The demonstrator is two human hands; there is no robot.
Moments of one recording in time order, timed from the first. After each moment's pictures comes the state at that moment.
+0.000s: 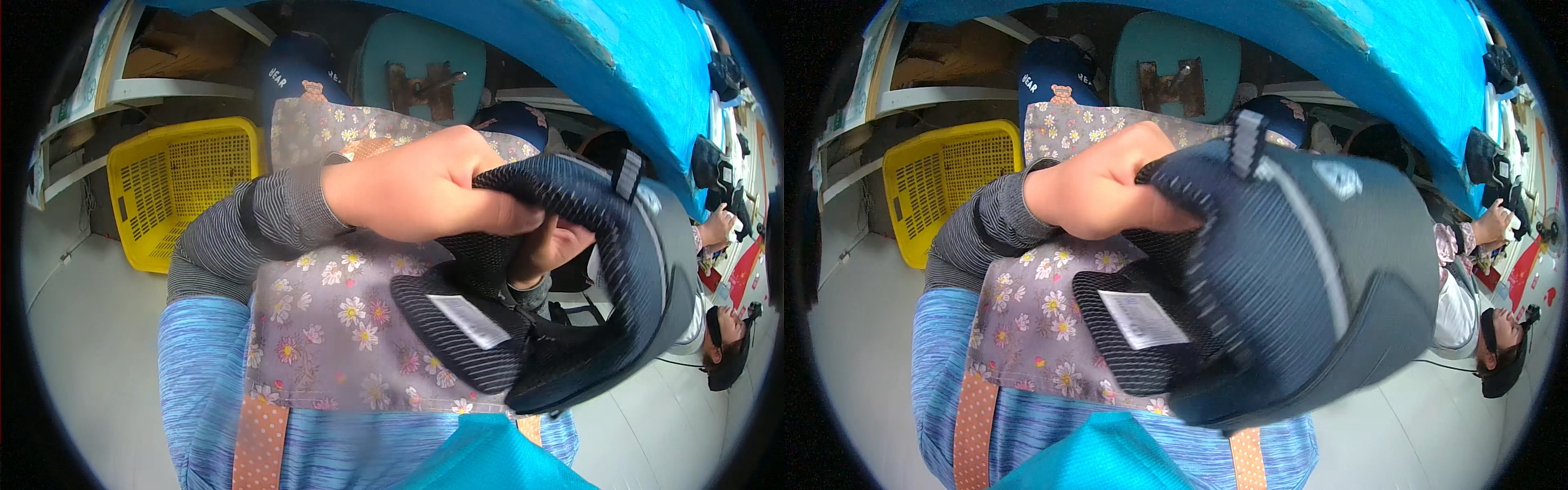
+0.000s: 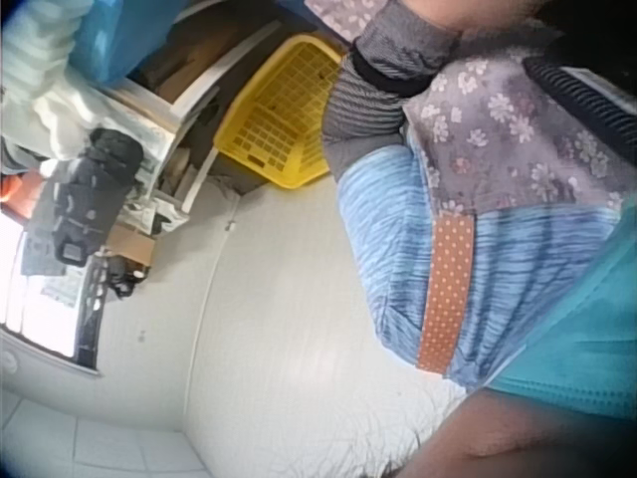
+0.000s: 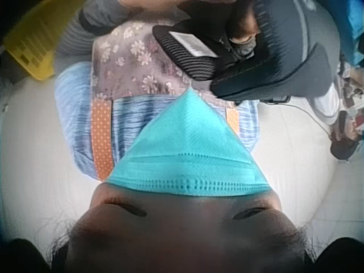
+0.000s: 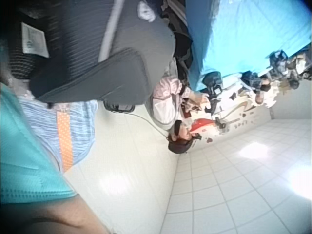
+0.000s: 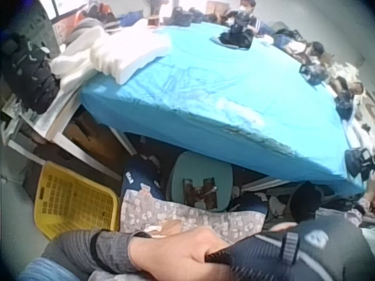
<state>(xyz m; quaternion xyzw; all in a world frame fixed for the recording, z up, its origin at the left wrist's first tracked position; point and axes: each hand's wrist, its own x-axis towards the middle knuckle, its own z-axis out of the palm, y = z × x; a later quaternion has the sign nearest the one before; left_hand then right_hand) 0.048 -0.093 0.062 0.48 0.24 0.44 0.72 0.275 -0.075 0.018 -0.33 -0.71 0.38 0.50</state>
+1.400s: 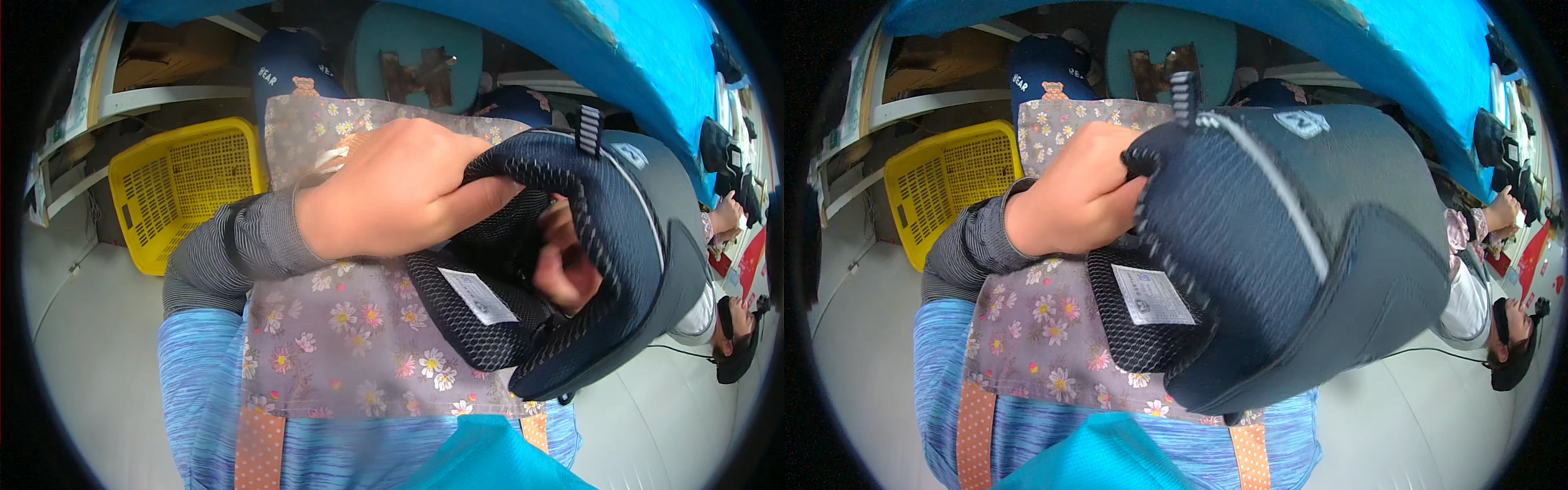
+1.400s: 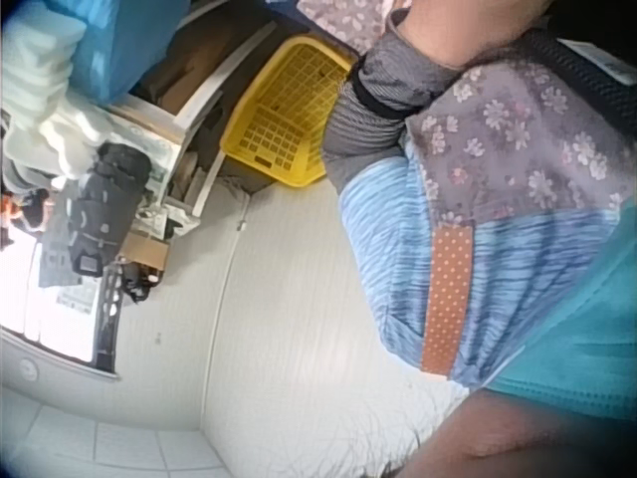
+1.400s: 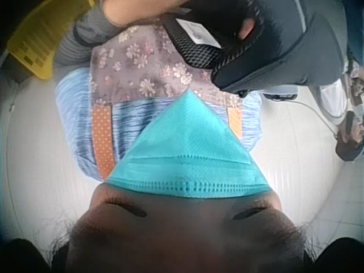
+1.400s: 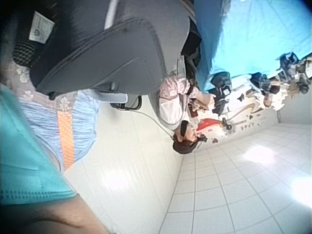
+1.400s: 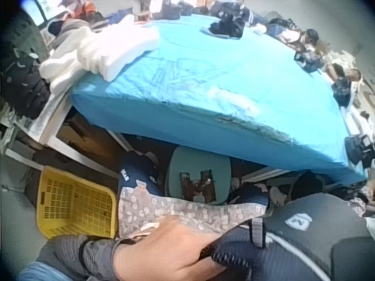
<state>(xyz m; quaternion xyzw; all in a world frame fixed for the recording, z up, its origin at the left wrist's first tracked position) 0.056 -0.105 0.061 0.59 0.47 0.37 0.54 0.340 -0.079 0.065 -0.33 -0.84 0.35 0.26</state>
